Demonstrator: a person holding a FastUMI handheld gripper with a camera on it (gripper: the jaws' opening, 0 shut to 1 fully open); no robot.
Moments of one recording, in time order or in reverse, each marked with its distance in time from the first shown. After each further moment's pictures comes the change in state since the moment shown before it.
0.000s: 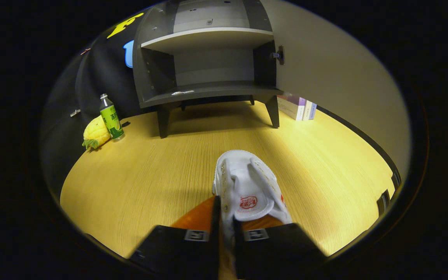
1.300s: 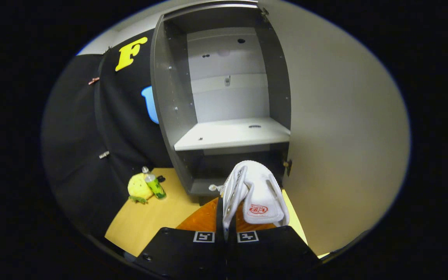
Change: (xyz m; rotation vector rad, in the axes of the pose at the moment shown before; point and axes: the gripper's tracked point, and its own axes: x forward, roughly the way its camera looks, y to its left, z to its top) arm -0.134 0.052 0.314 0.032 -0.194 0.119
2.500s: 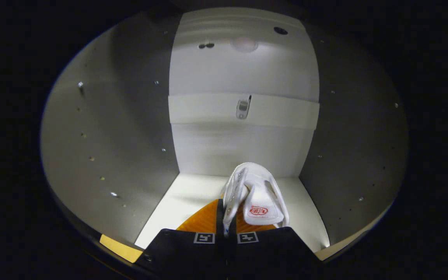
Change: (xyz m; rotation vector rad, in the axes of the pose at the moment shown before) arm 0.298 0.006 0.154 -0.172 0.051 -0.040
